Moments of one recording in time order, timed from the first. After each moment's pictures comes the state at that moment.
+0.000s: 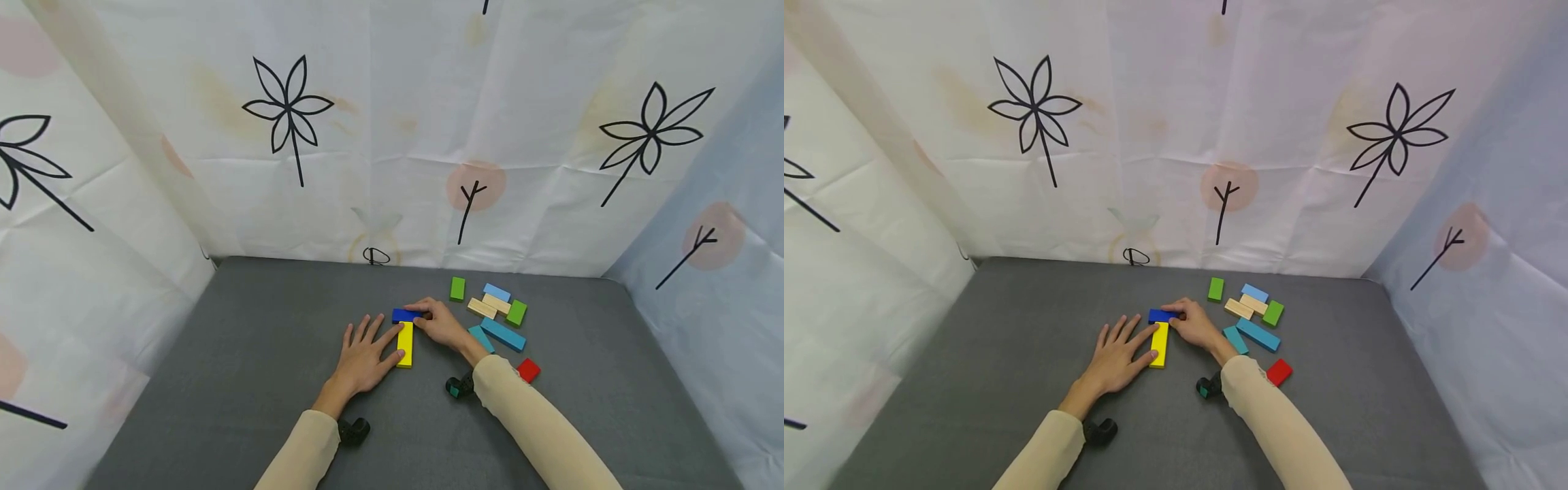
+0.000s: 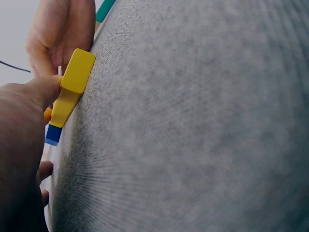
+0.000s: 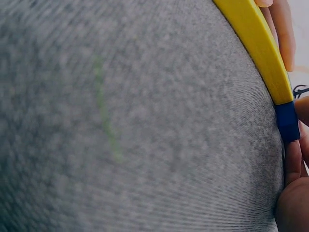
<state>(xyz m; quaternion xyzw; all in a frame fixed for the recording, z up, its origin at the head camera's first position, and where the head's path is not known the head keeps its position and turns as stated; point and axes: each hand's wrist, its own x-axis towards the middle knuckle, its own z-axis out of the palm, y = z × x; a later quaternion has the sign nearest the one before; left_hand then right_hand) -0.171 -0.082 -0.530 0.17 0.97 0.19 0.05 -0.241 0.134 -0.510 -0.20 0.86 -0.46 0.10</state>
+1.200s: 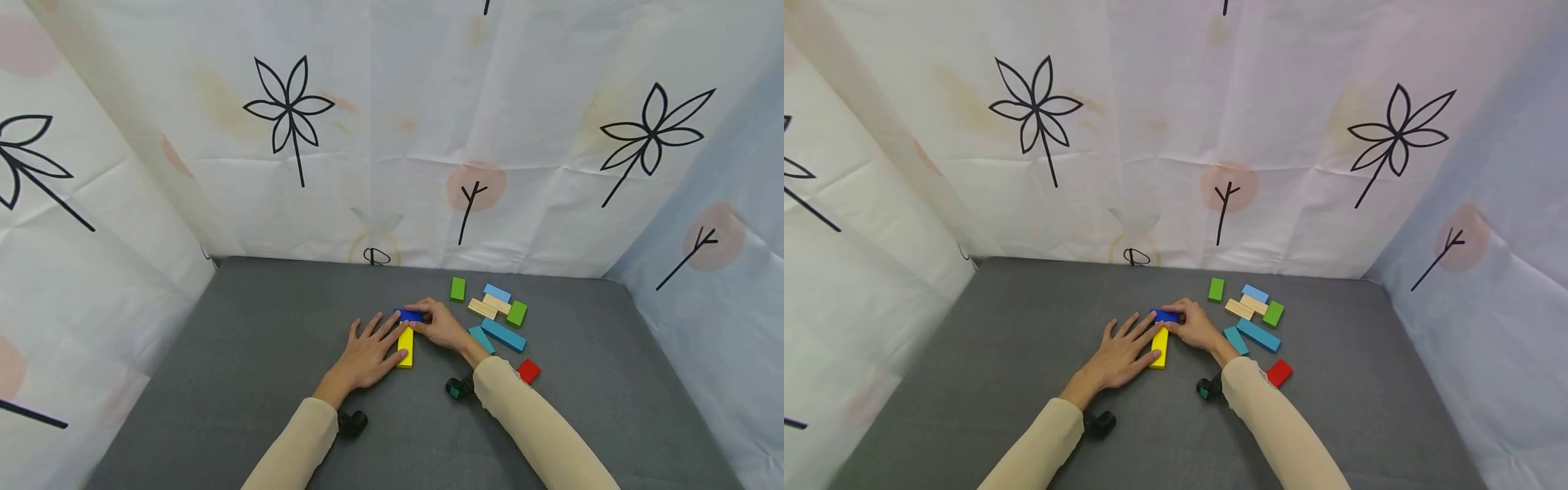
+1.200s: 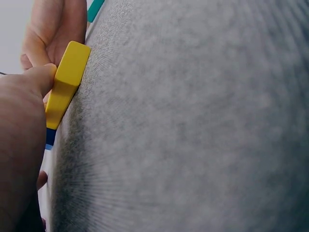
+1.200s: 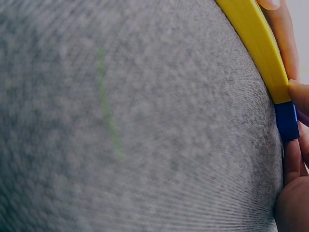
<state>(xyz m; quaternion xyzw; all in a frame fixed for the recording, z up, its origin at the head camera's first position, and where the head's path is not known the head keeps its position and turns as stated) -0.185 -0.086 -0.536 0.26 0.95 0.14 0.03 -0.242 0.135 -0.514 -0.24 0.85 -0.46 0.08</state>
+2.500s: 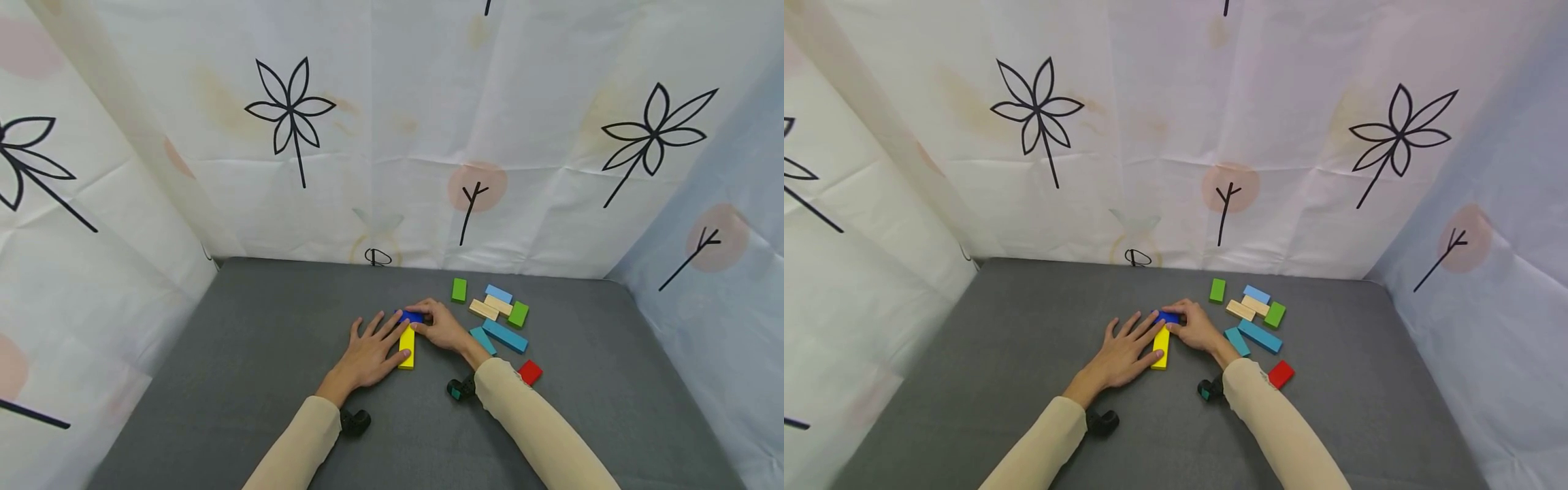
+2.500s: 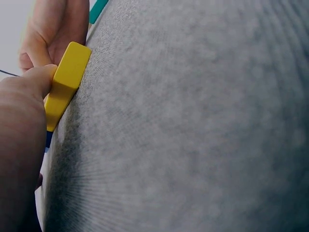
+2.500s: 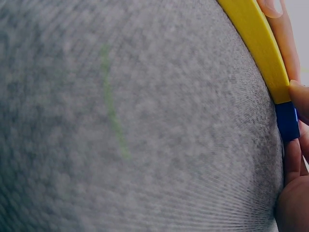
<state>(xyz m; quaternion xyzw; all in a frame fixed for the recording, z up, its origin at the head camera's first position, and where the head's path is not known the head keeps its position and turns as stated) -0.187 -0.084 -0.534 0.27 0.95 0.14 0.03 -0.243 0.135 -0.518 -0.24 0.86 -0.45 0.08</state>
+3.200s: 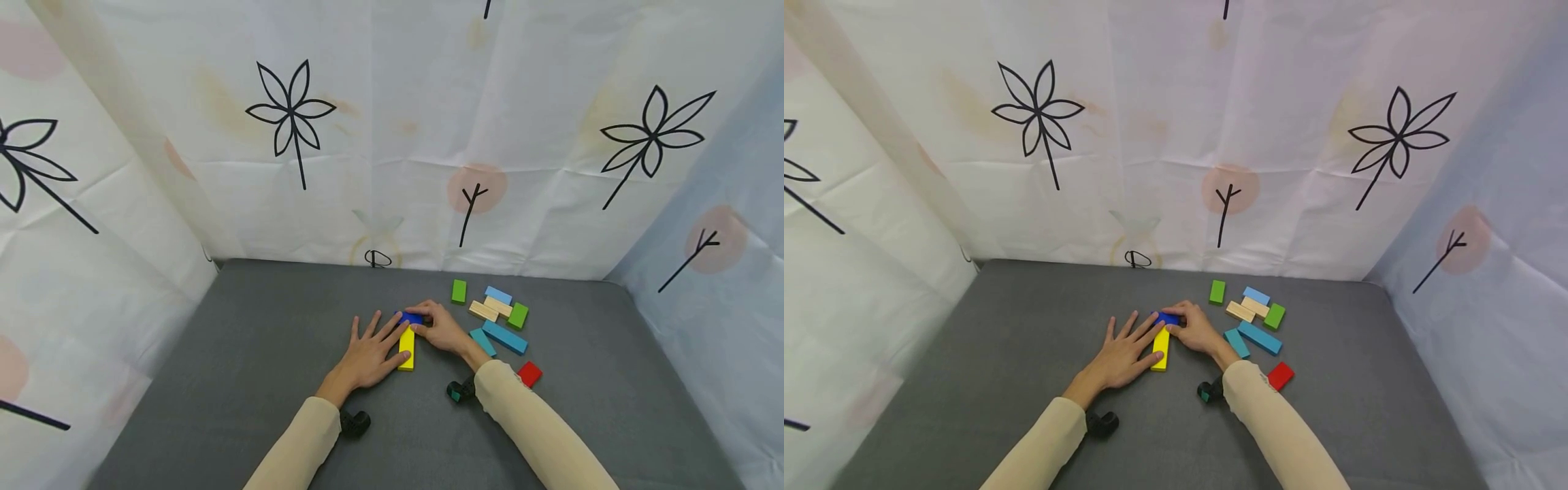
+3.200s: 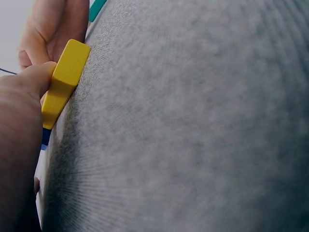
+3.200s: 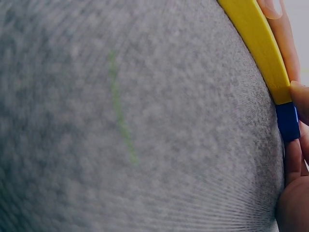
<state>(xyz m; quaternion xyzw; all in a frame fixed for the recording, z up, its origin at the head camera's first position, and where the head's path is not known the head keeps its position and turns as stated) -0.186 -0.085 -0.530 0.26 0.95 0.16 0.03 -0.239 0.135 -0.511 -0.25 0.85 -0.45 0.08</state>
